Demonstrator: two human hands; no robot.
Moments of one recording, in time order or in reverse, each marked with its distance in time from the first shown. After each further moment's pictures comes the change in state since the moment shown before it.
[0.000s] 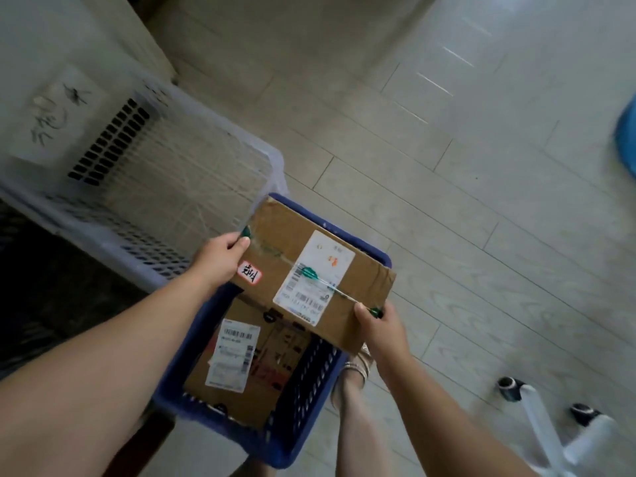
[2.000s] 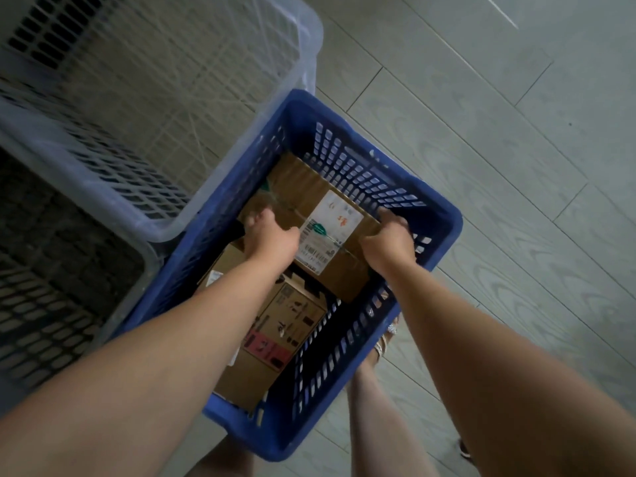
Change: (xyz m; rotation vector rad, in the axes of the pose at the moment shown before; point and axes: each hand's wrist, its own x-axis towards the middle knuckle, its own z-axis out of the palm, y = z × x) left_hand 0.030 -0.067 0.109 0.103 0.098 -0.216; right_hand 0.137 0.005 0.074 -0.631 0.004 -0.165
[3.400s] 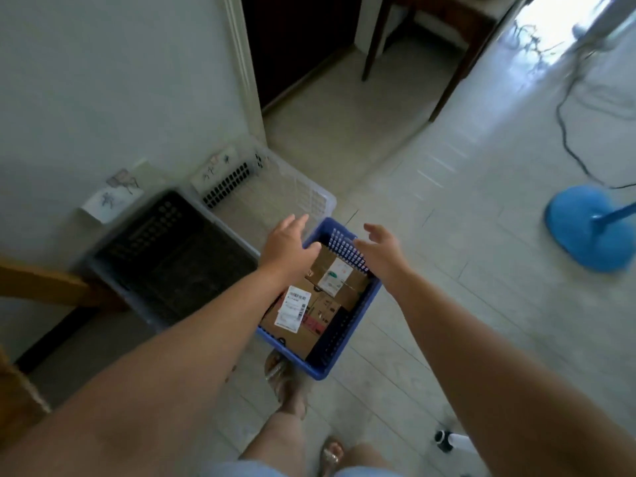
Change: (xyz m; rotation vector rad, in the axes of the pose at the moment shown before) left_hand -0.393 0.013 -0.278 0.136 0.116 0.644; right_hand -0.444 -0.099 -0.154 0.304 0.042 -0.358
